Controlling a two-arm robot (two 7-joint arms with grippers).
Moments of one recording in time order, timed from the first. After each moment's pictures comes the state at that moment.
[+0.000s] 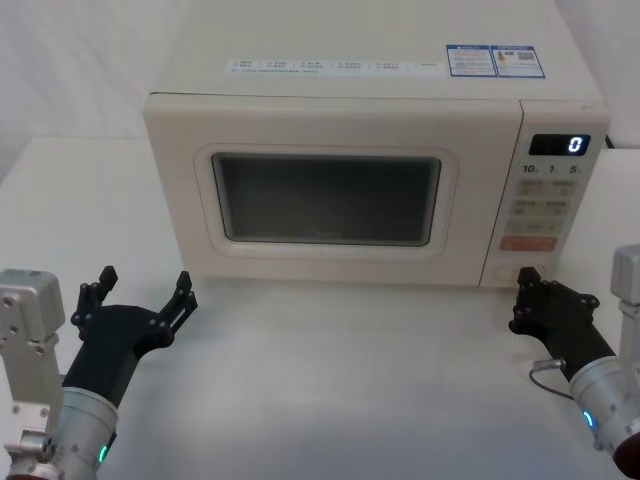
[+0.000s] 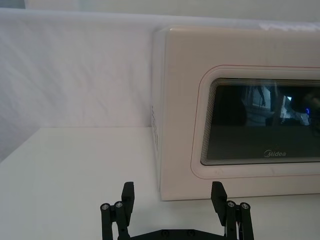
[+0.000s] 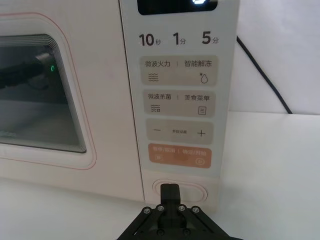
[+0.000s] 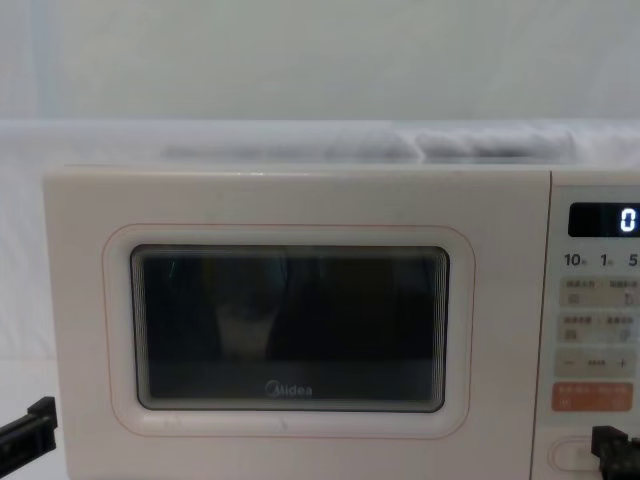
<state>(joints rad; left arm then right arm) 0.27 0.24 0.04 -1.85 -0.25 -0.02 -0.02 -0.03 0.11 -0.15 -1.58 0.15 0.00 0.11</state>
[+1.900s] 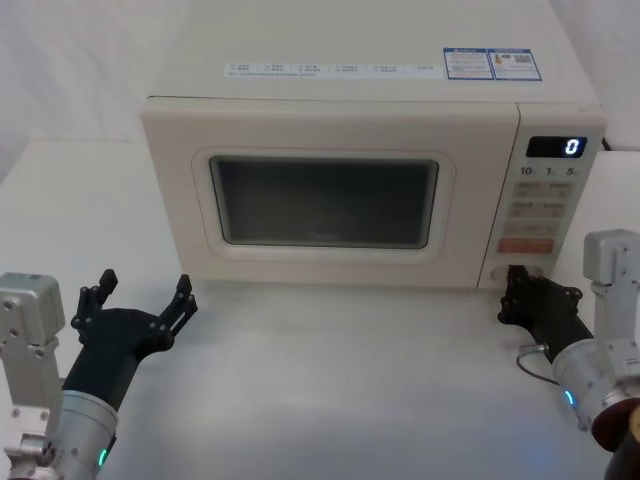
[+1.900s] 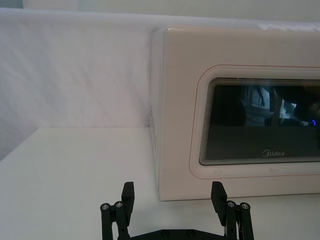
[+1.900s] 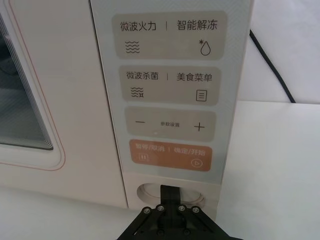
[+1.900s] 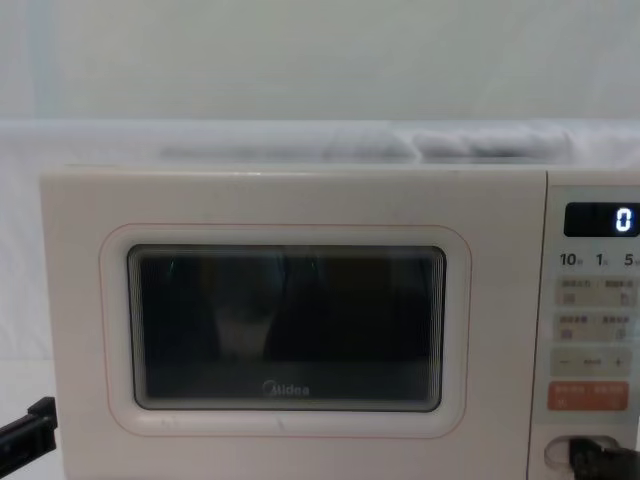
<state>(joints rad) 0.27 0.24 0.04 -1.85 -0.25 -0.02 -0.02 0.09 0.07 -0.14 -1.41 0.10 0.02 0.11</state>
